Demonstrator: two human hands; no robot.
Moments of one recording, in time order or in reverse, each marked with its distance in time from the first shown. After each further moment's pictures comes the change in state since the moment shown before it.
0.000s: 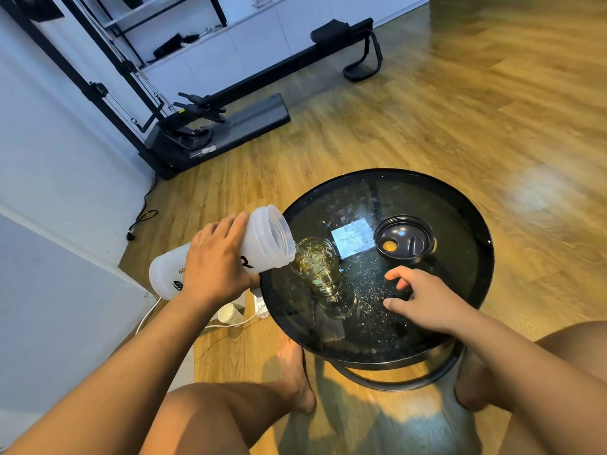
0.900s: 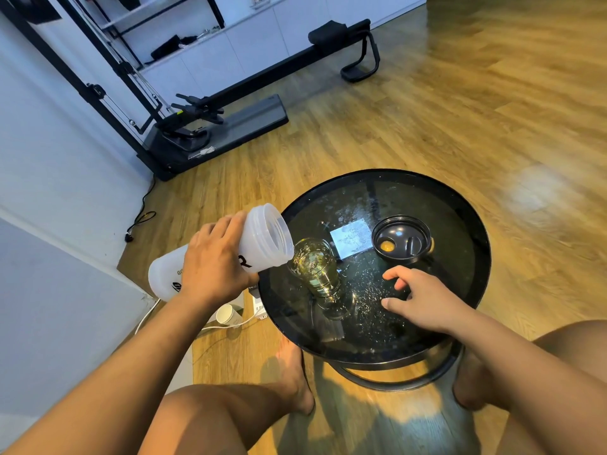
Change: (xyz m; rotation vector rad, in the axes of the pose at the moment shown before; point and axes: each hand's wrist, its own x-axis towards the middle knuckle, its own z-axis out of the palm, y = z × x) left_hand 0.002 0.003 -0.001 -0.029 0.000 -0.027; right_hand -0.001 0.000 -0.001 0.003 0.004 0.002
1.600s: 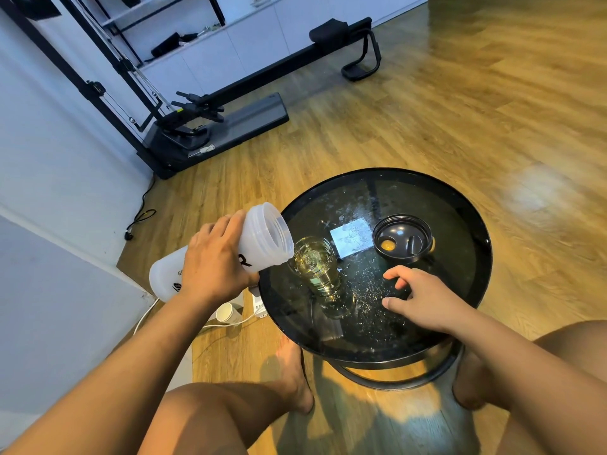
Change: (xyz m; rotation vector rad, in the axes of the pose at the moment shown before) left_hand -0.001 -0.001 0.001 -0.007 -0.017 -0.027; right_hand 0.001 0.001 0.001 0.002 -0.004 -0.002
